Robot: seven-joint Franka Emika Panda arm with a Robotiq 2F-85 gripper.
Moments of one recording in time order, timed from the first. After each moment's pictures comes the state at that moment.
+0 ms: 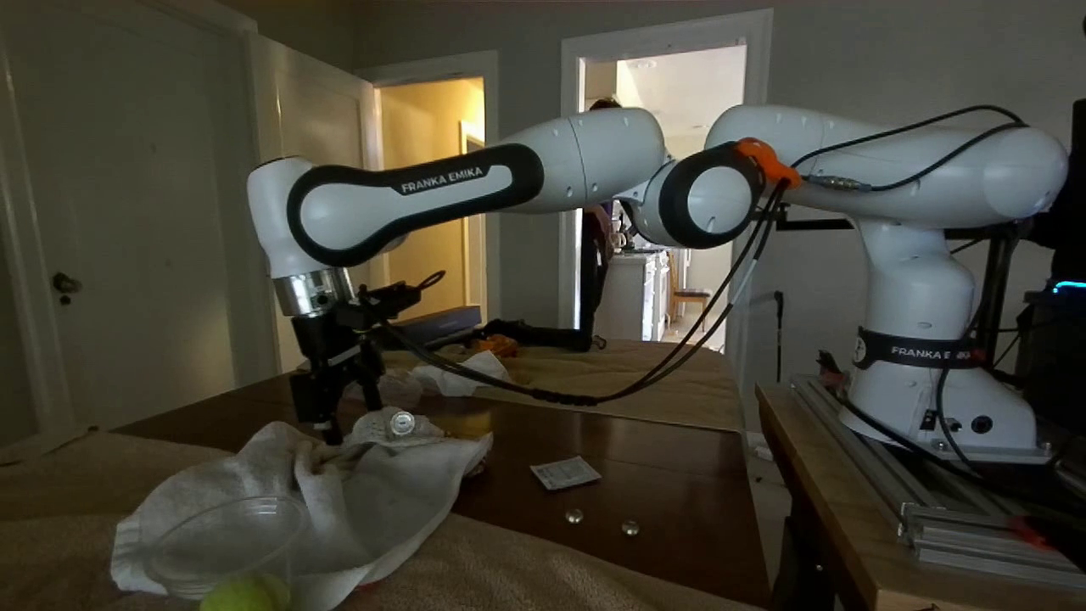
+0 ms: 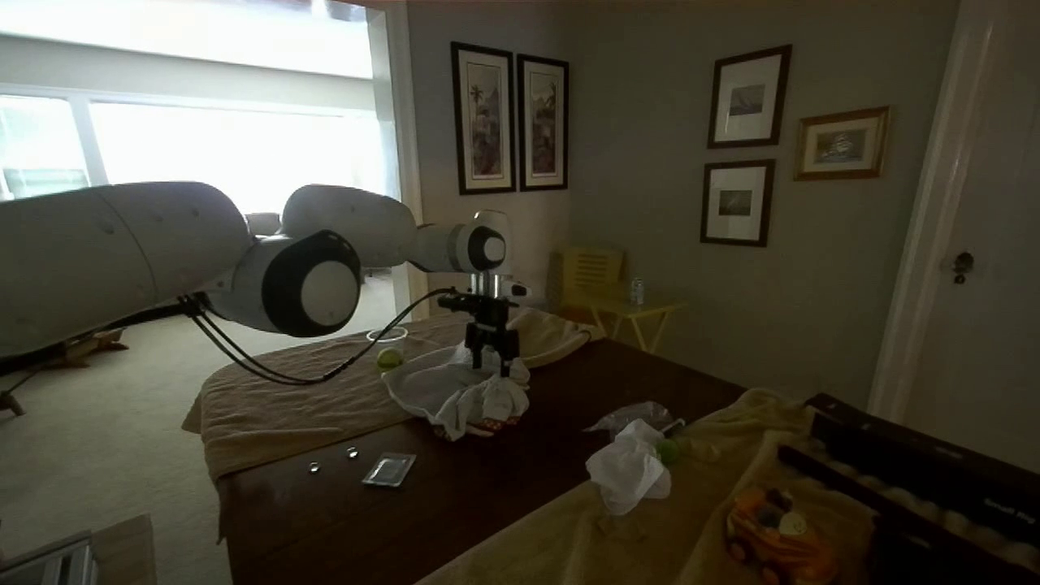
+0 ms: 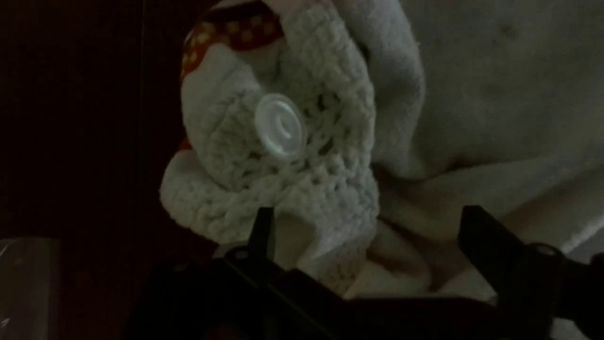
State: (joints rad) arm 0.35 1.39 -0.03 -0.42 -0.06 1.65 0.30
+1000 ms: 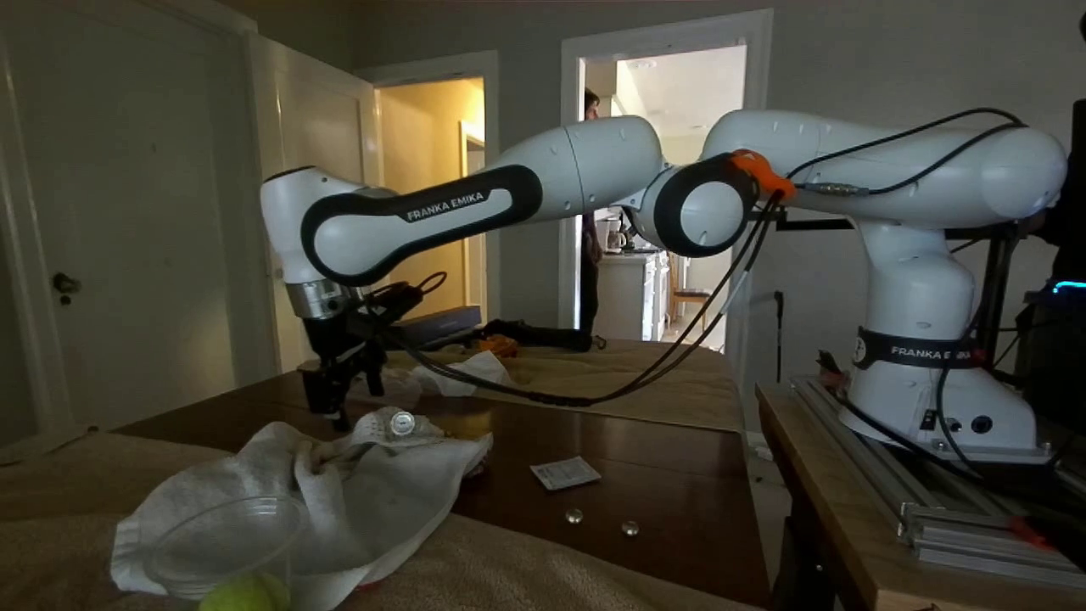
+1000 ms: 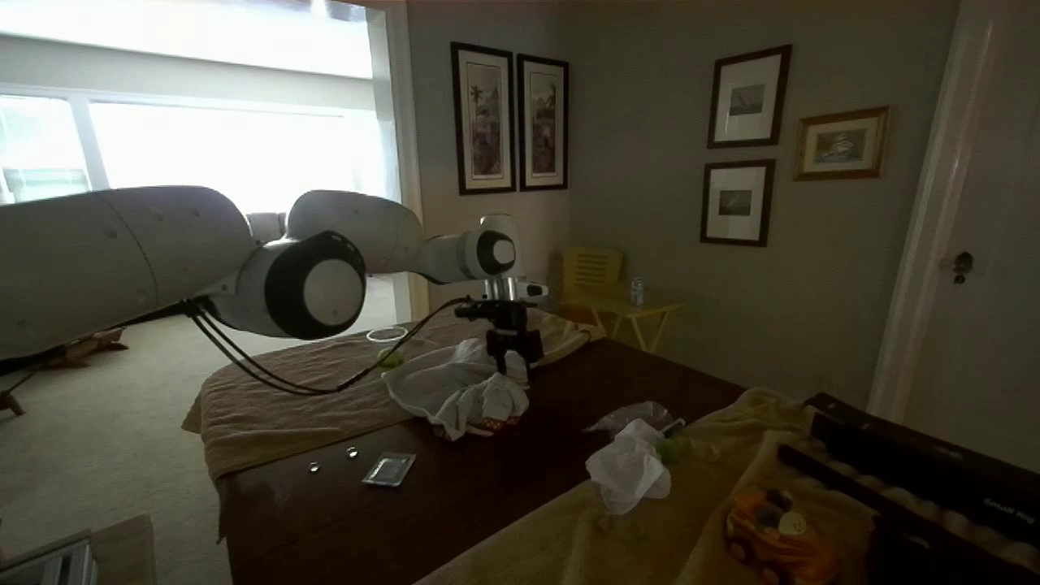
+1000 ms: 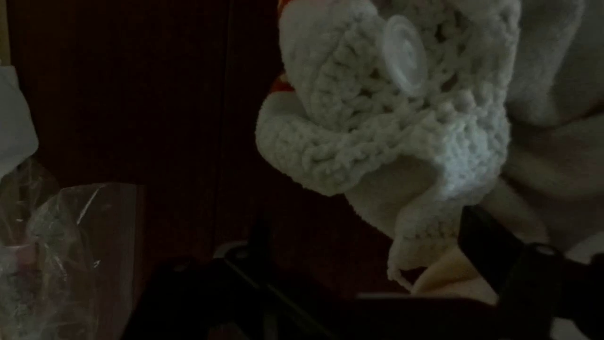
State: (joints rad) arm 0.33 1.41 -0.11 -0.42 -0.11 1.72 0.29
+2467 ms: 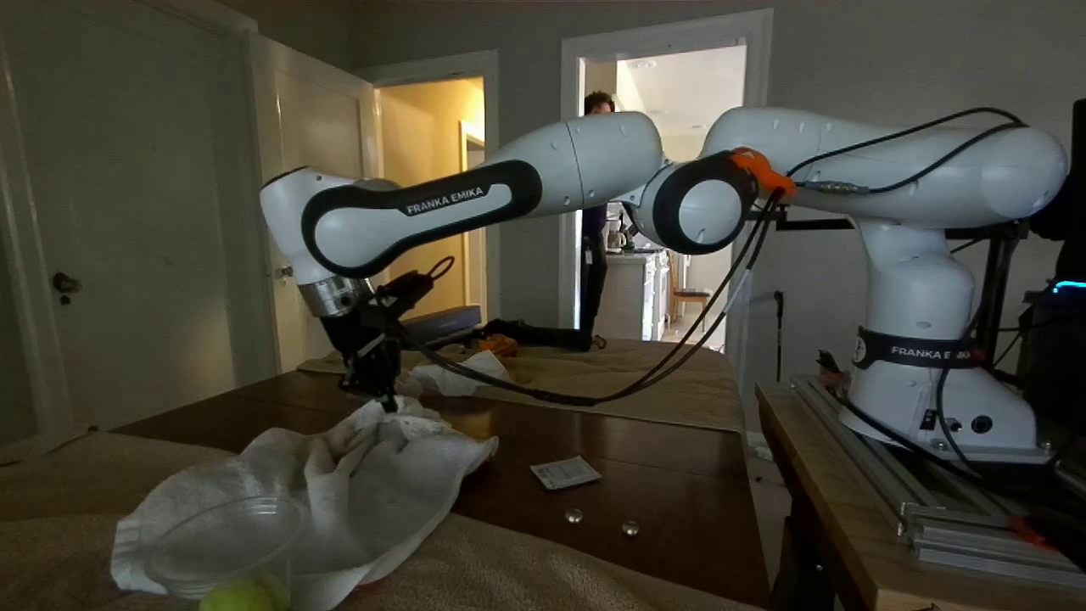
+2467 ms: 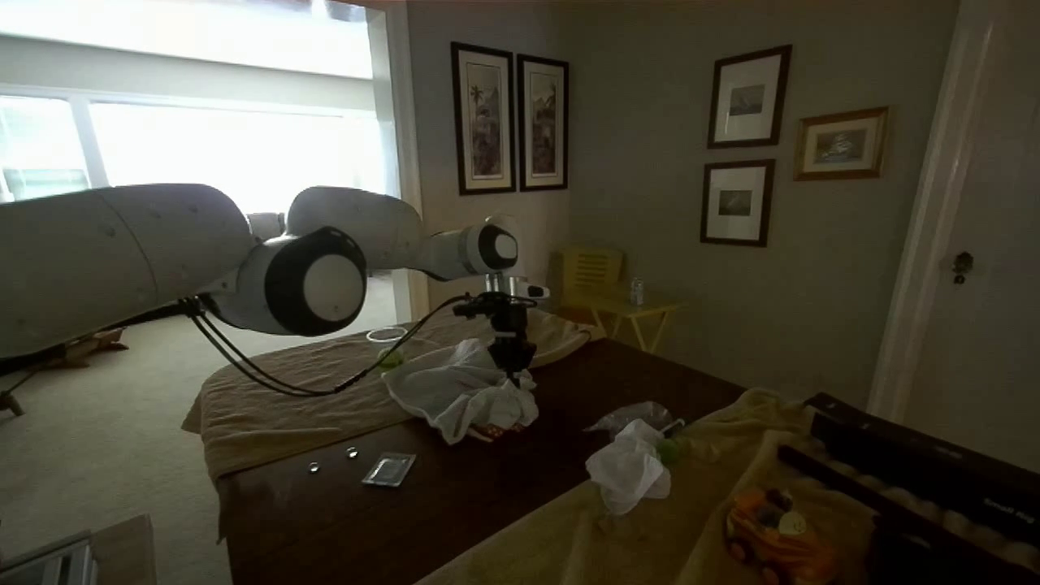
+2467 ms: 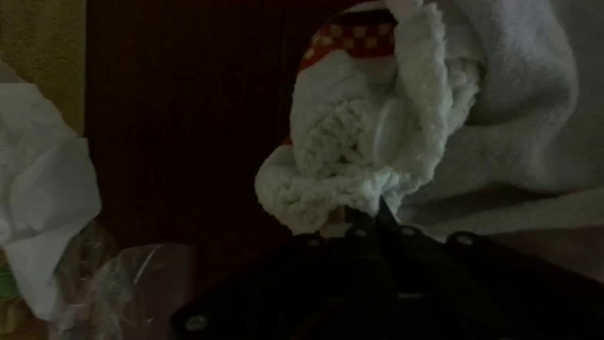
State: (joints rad) arm 0.33 1.40 -0.13 -0.41 -0.12 1.56 0.30
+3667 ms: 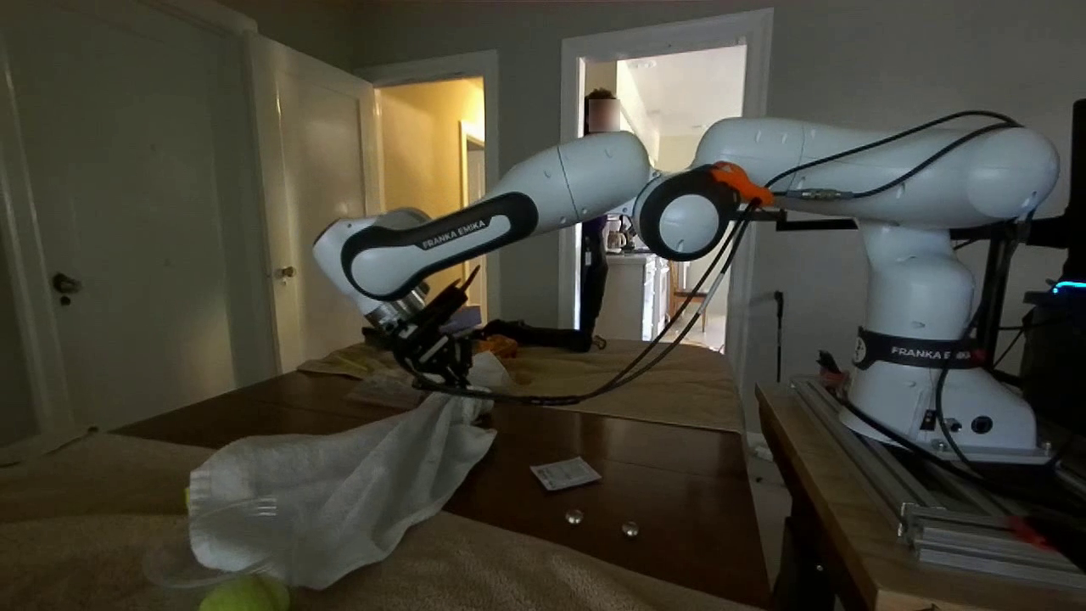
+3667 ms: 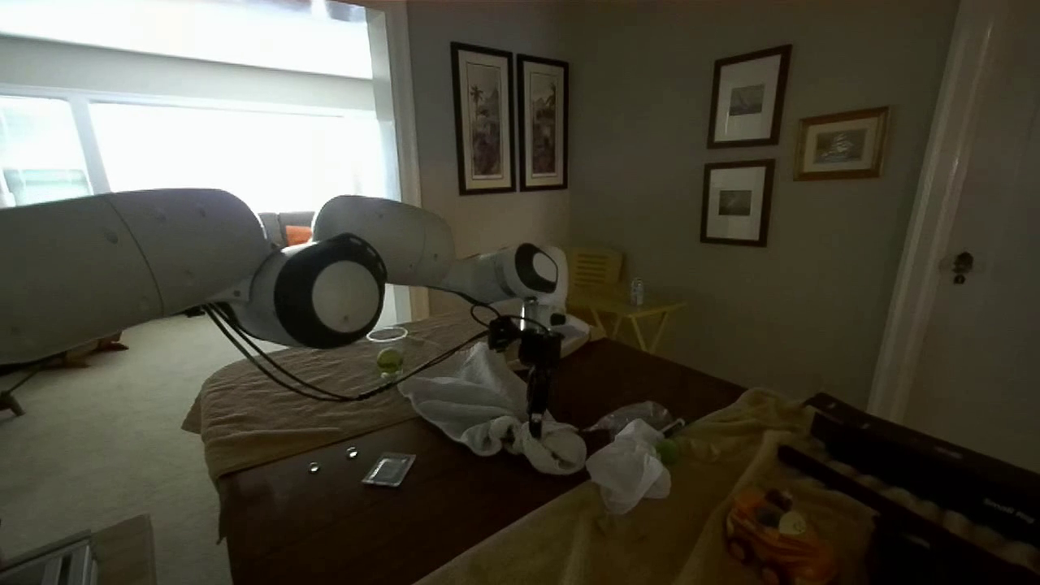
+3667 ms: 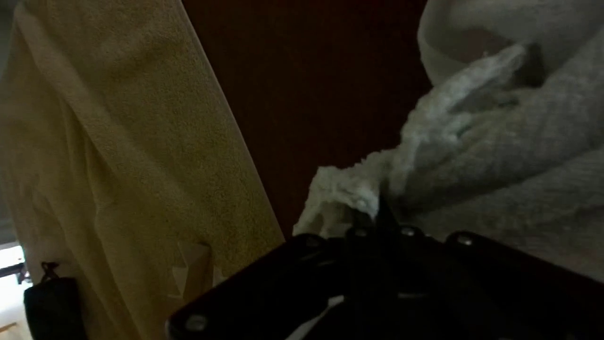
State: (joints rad) arm 0.22 1.42 -0.18 -0.46 -0.17 1.32 0.82
